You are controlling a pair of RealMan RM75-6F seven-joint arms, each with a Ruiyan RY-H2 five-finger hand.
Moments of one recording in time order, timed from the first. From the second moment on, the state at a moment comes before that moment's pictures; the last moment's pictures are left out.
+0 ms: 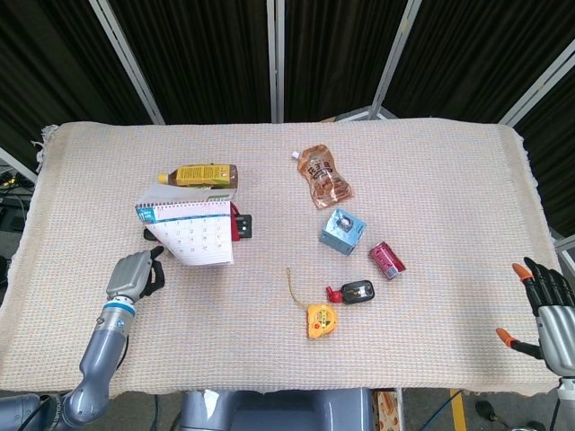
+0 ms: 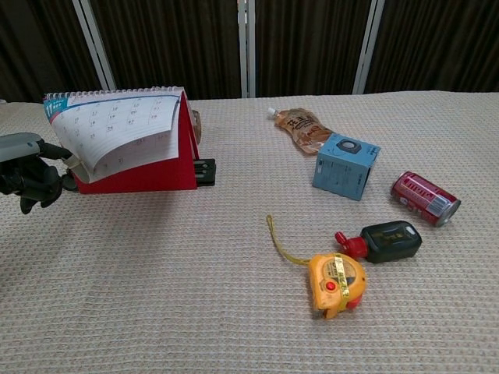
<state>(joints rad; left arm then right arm) -0.54 -1.42 -0.20 -1.84 0.69 1.17 0.43 0.03 -1.05 0.04 -1.59 -1.56 1.53 0.14</state>
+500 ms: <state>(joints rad) -0.53 -1.44 -0.19 -1.81 0.87 1.24 0.39 0.03 -1.05 0.04 -1.59 -1.56 1.53 0.14</state>
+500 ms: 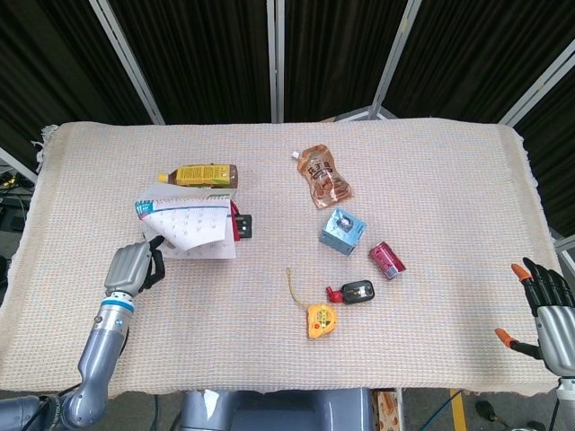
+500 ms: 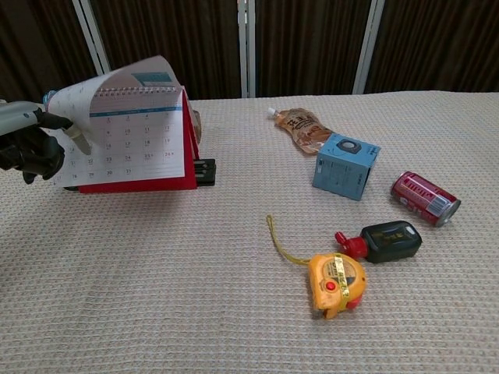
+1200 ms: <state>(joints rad) -0.54 -1.42 -0.20 -1.73 1.05 1.35 0.55 0.03 -1.05 0.04 -1.59 -1.55 1.52 0.14</state>
